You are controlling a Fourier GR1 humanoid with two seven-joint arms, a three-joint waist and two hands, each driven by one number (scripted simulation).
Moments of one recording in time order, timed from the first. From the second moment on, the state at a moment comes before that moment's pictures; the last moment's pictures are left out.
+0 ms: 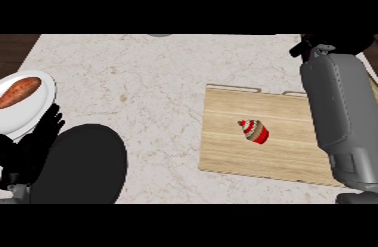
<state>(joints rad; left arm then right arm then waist) 0.01 0.46 -0.03 -1.40 0.27 0.09 0.05 -0.96 -0.19 -0.32 -0.92 1.36 -0.02 1.06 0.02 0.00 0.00</state>
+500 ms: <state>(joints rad) 0.02 0.45 -0.02 -1.41 0.26 0.09 0.07 -1.05 -0.16 -0.32 -1.20 1.43 -0.03 1.11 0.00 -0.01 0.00</state>
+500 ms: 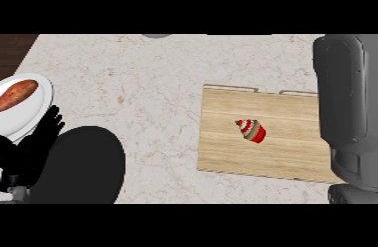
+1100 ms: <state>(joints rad) 0.03 0.43 0.00 -1.40 0.24 0.07 0.05 -1.19 -0.25 -0.34 -1.24 1.60 0.08 1.11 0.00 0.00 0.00</state>
